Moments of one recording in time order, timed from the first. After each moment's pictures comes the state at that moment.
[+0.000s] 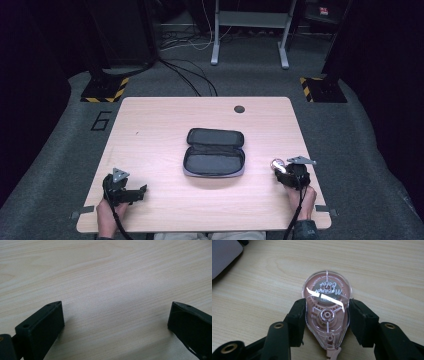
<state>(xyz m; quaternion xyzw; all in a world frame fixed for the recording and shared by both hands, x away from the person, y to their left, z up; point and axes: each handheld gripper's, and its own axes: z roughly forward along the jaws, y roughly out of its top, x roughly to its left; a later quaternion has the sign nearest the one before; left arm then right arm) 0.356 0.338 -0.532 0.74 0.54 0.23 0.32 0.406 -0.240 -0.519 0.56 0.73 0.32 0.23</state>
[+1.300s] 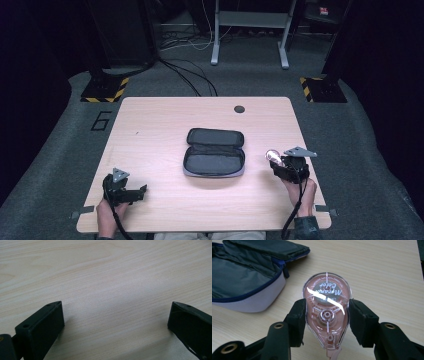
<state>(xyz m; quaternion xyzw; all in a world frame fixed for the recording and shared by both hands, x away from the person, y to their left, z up) 0.356 0.338 -0.532 0.74 0.54 0.23 0.32 0.398 -0.214 -0.457 0.50 0.75 0.36 0.25</state>
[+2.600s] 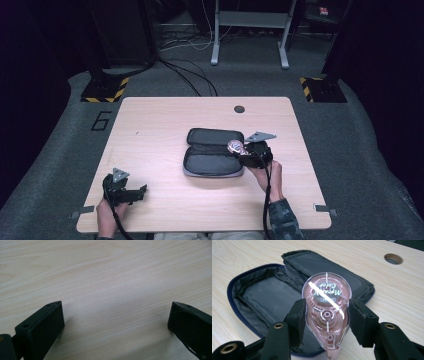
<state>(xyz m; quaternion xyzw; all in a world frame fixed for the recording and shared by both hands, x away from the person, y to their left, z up) 0.356 0.338 -0.532 0.74 0.54 0.23 0.32 0.436 -0.112 -0.435 0.40 0.81 0.39 0.19</state>
